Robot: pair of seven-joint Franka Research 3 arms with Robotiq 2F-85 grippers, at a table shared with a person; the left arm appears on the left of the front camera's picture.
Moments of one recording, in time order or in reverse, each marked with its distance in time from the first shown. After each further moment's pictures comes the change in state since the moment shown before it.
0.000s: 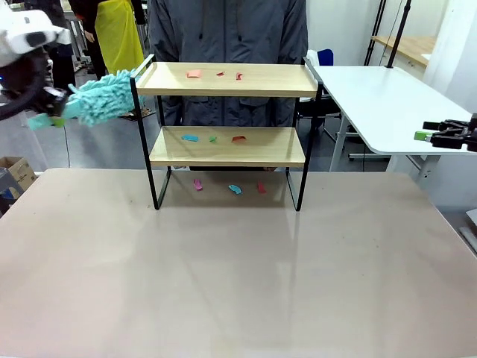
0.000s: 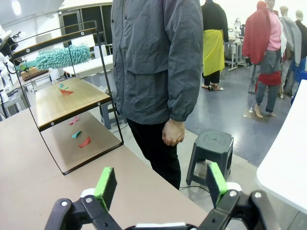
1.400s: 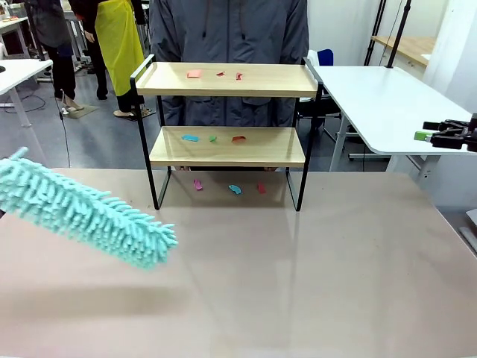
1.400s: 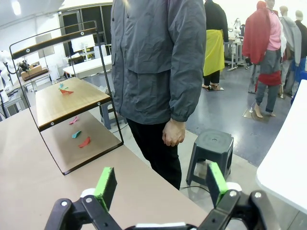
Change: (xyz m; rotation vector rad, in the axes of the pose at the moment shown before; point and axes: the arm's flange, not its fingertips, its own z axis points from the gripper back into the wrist) left arm -0.102 -0.022 0.119 -0.364 0.334 -1.324; right arm 0.000 0.000 0.000 0.000 0.000 0.000
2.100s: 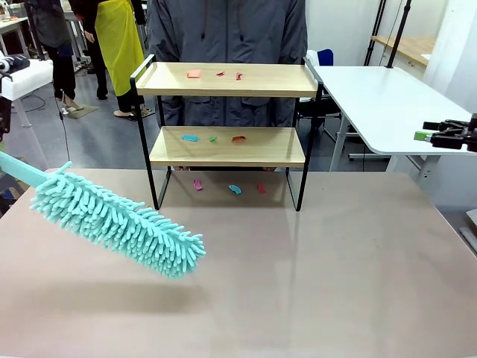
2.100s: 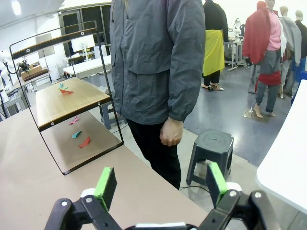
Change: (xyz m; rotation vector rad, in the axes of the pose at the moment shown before) left arm 0.038 0.020 -0.026 -0.023 -0.015 -0.041; right arm 0.000 0.000 0.000 0.000 0.000 0.000
